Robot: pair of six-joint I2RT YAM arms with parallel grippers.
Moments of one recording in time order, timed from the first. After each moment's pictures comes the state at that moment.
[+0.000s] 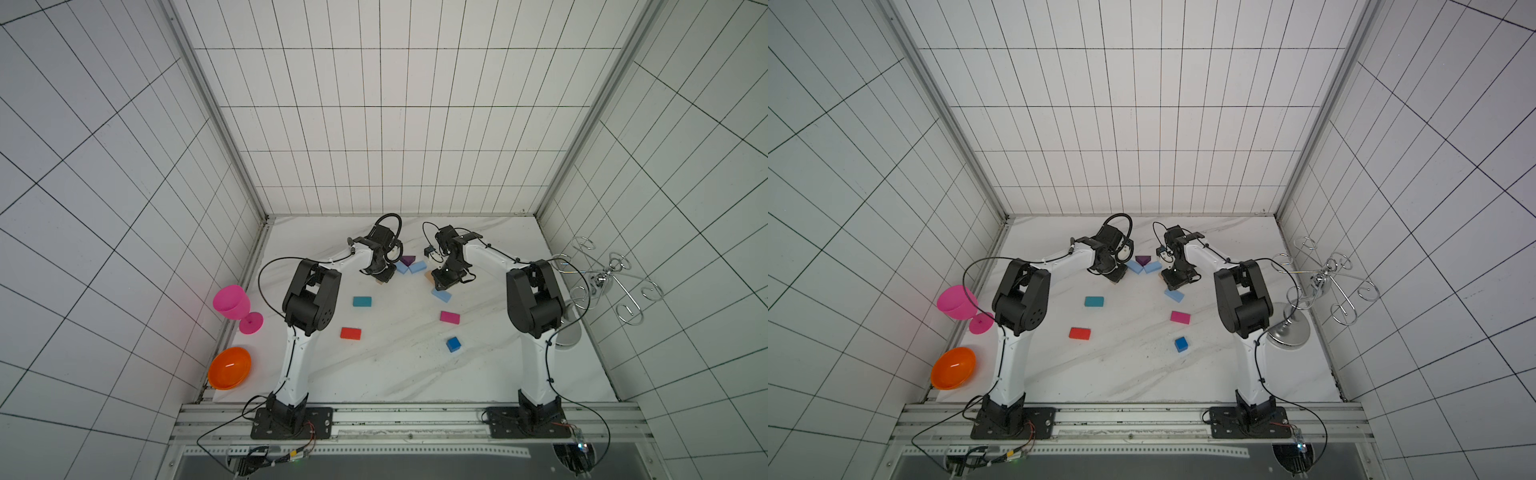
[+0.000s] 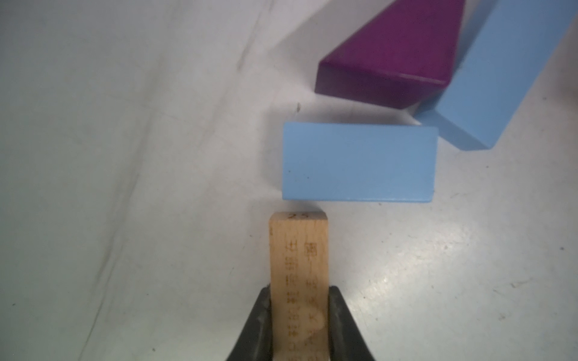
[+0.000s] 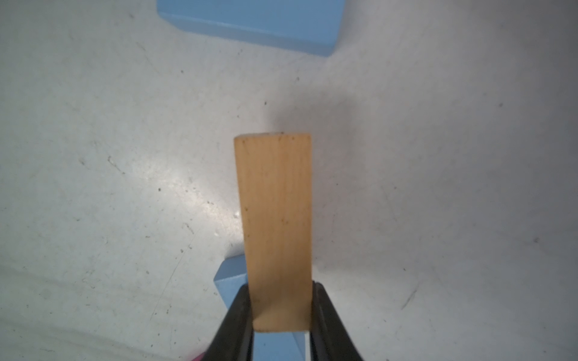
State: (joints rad) left arm -0.47 2.21 1.69 -0.68 0.07 0.14; right arm 0.40 2.12 1.63 -0.93 -0.11 -0.20
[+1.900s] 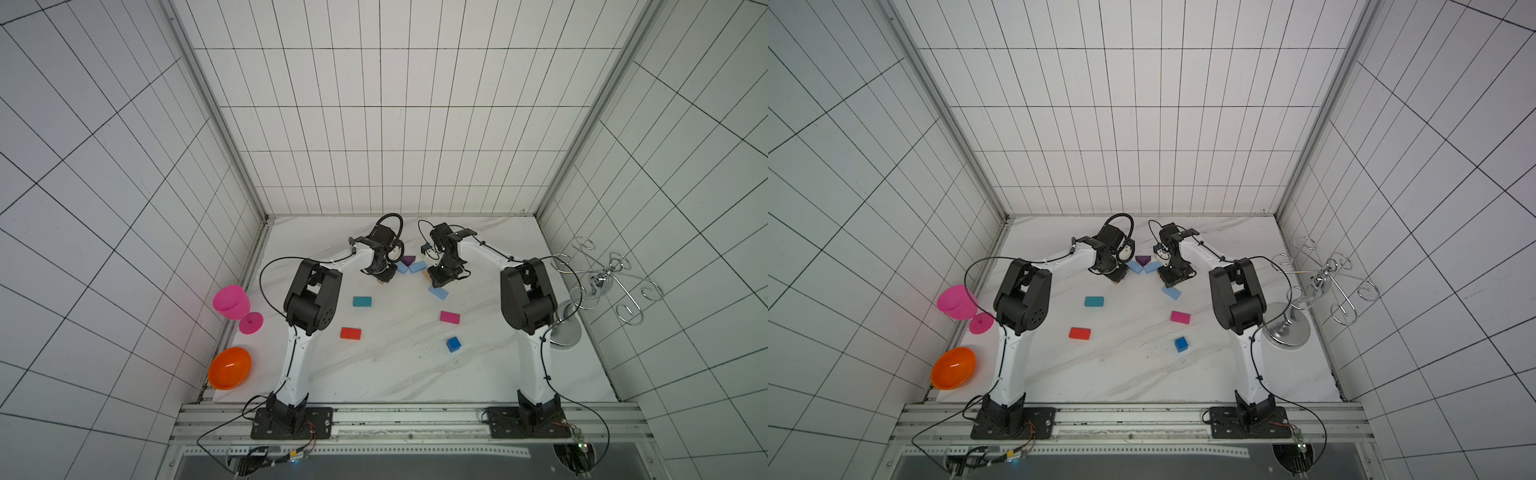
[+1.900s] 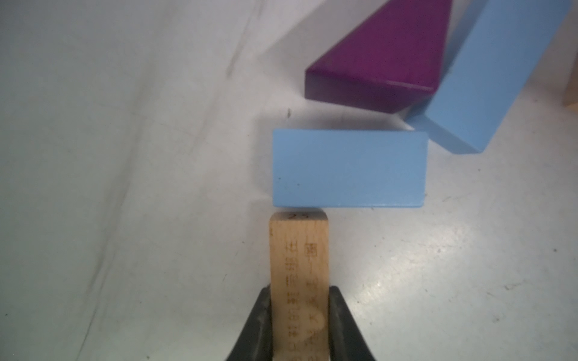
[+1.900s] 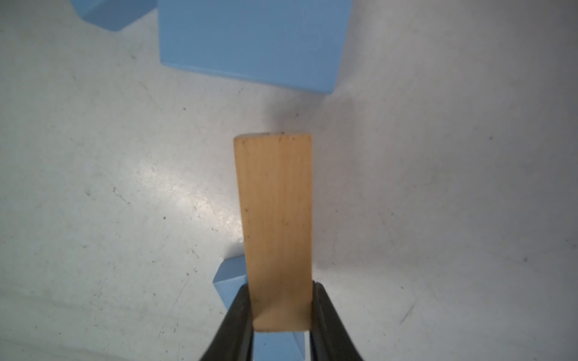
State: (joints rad) left arm -0.48 2.22 1.70 -0.69 0.08 0.14; right arm 0.42 2.17 1.73 -0.98 -0.07 -0.17
